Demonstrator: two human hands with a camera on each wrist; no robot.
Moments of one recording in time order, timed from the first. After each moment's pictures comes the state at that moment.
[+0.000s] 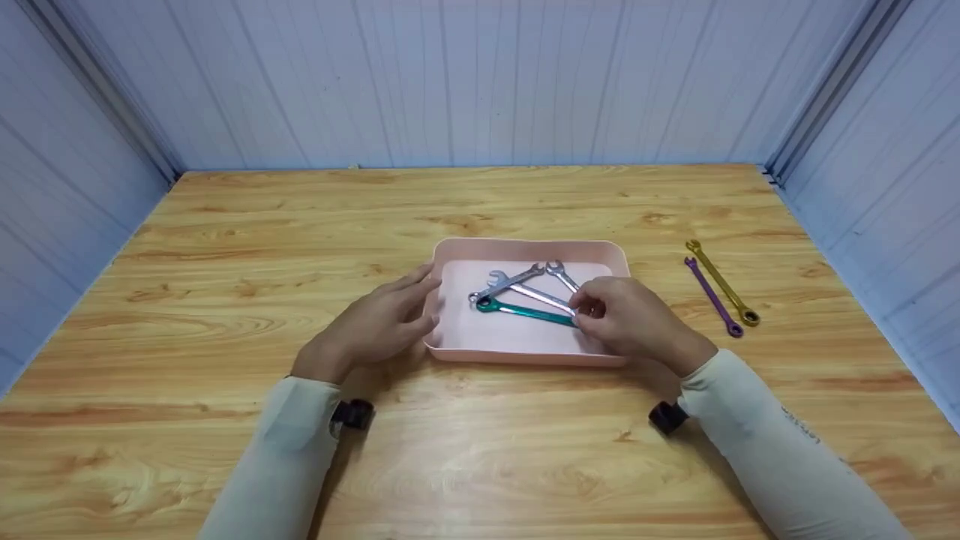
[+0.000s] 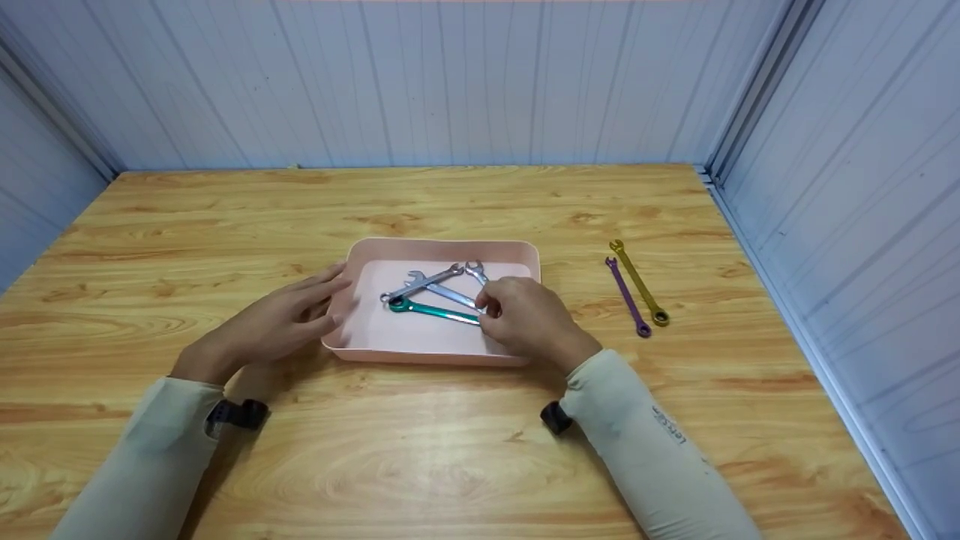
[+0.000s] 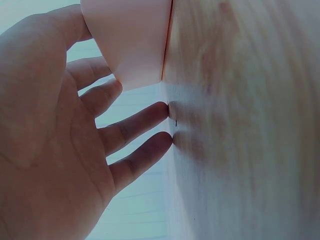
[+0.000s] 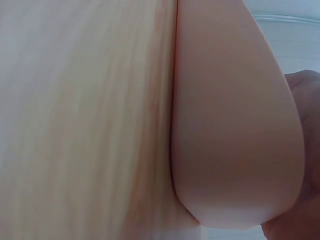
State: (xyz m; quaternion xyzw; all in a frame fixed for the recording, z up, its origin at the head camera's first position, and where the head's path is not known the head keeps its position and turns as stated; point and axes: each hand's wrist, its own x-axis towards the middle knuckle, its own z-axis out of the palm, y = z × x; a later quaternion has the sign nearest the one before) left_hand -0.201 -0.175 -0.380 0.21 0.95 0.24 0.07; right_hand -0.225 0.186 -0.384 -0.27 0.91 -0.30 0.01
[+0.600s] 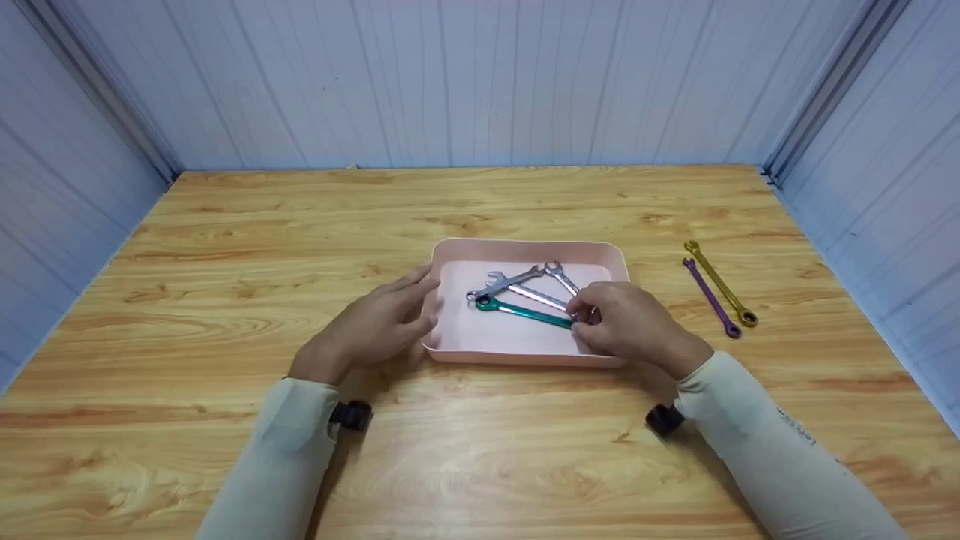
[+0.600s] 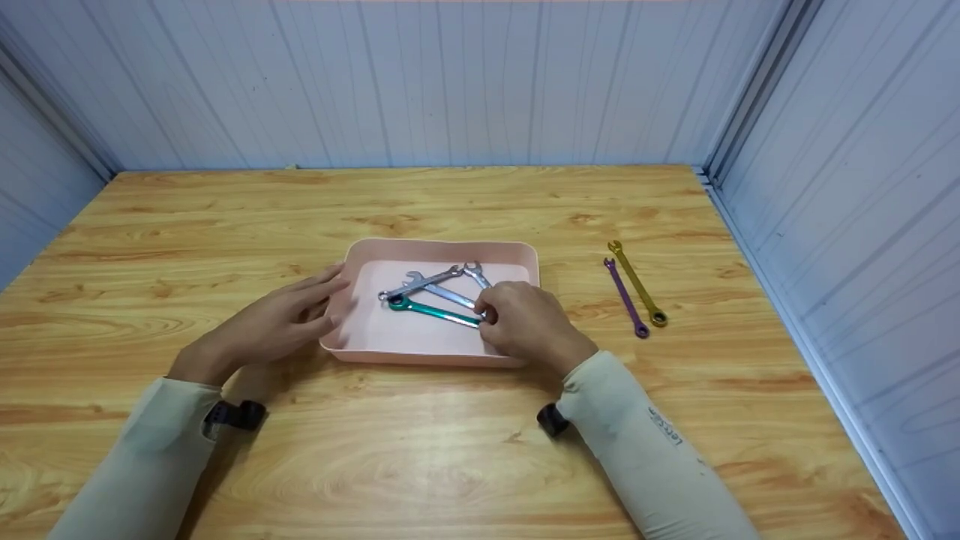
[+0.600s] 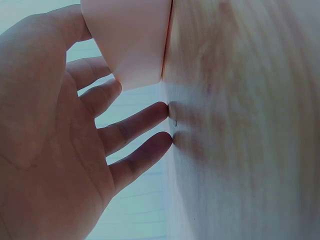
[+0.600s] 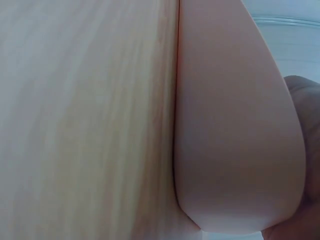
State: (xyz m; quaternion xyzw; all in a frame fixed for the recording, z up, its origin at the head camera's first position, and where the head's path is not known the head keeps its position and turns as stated) left_hand -0.201 -0.174 -0.381 0.20 0.94 0.25 0.06; right_hand -0.226 0.184 -0.386 -0.27 0.93 -0.23 0.02
